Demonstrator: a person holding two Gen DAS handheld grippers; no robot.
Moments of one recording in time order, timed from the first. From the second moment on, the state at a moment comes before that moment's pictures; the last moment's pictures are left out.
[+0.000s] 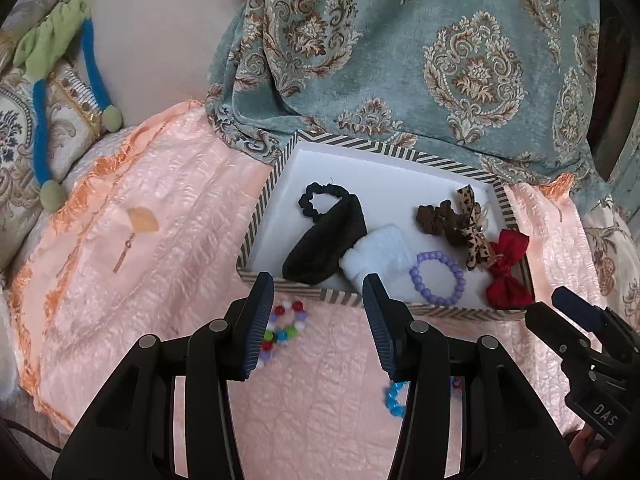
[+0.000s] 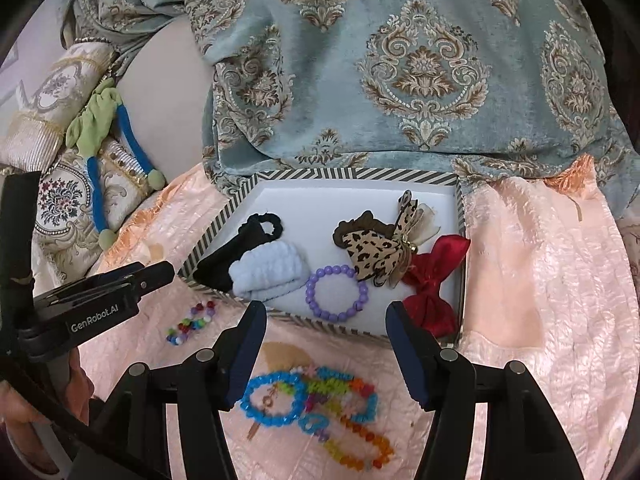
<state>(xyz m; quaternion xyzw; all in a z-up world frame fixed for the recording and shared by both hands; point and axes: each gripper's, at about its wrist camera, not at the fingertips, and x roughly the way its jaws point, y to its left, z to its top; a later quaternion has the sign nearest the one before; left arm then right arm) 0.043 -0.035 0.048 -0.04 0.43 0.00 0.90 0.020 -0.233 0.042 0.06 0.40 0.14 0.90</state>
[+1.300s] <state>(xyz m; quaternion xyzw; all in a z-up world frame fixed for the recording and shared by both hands) -0.006 -0.032 0.042 -0.02 0.44 0.00 0.90 -0.026 -0.238 0.042 0.06 0.41 0.15 0.90</state>
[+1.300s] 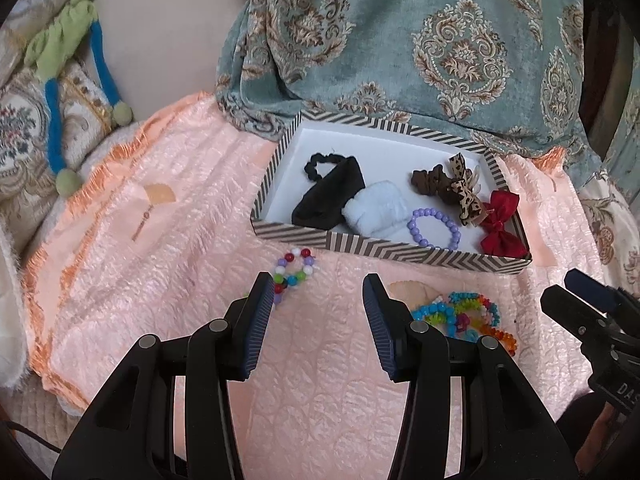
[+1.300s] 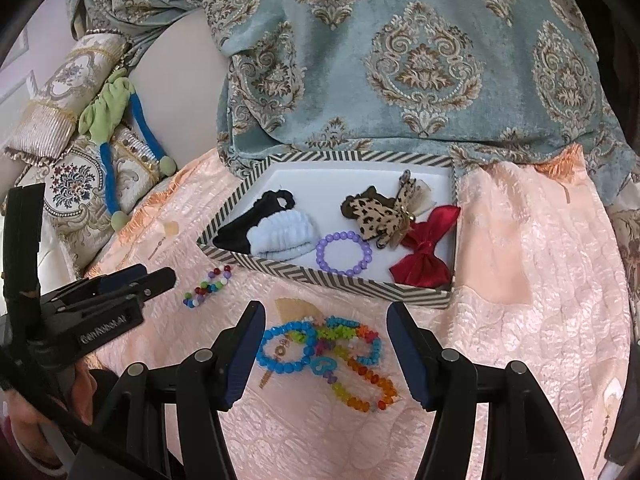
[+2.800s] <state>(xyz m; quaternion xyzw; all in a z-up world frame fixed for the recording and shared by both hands) 0.032 -0.087 -0.043 -0.01 0.55 -0.12 0.83 0.016 -0.257 -0.029 0.03 0.47 0.18 0.86</state>
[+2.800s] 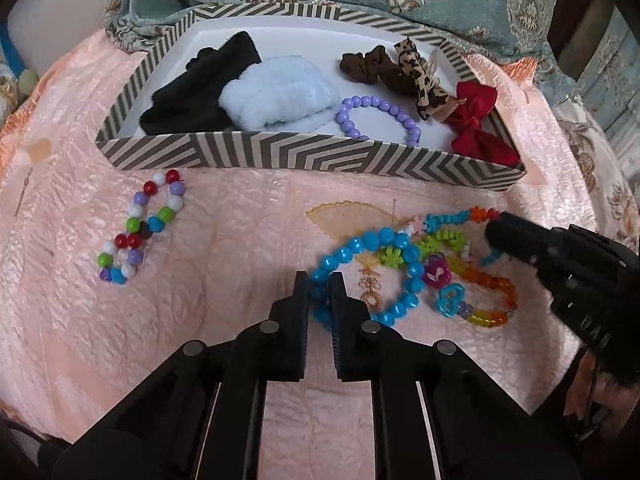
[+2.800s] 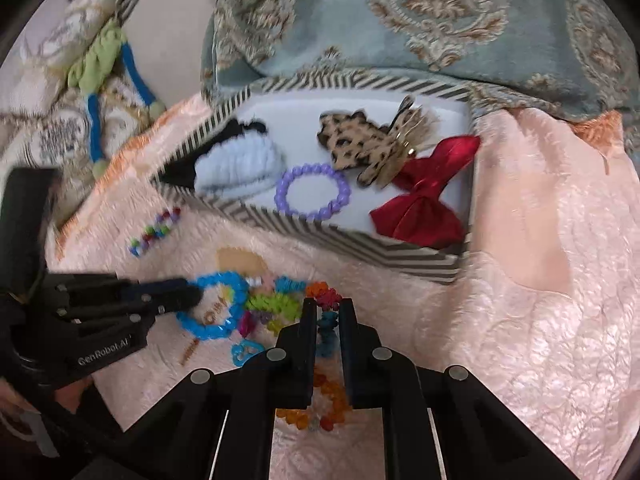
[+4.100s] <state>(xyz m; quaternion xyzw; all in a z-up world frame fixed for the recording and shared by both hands) 0.028 -0.076 0.016 -0.04 0.50 -0.11 0.86 -0.013 -0.268 0.070 0.06 0.38 0.20 0.90</state>
